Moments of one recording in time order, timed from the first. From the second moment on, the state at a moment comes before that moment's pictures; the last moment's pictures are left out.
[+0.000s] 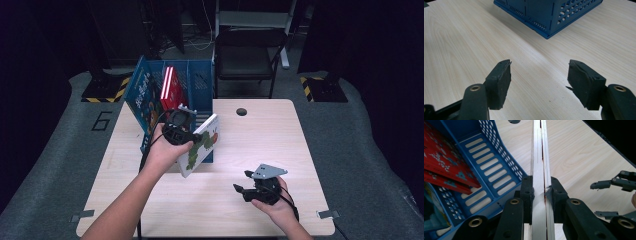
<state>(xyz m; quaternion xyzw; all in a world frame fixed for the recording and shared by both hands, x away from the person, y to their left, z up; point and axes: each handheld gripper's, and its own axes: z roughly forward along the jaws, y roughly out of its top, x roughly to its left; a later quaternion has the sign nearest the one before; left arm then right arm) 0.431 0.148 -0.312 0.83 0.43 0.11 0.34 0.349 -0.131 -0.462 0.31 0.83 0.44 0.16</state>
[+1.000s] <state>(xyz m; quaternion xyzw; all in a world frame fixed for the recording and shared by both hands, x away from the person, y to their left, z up) 0.467 0.159 -0.299 0.81 0.47 0.12 0.33 0.351 -0.138 -0.462 0.32 0.82 0.45 0.16</state>
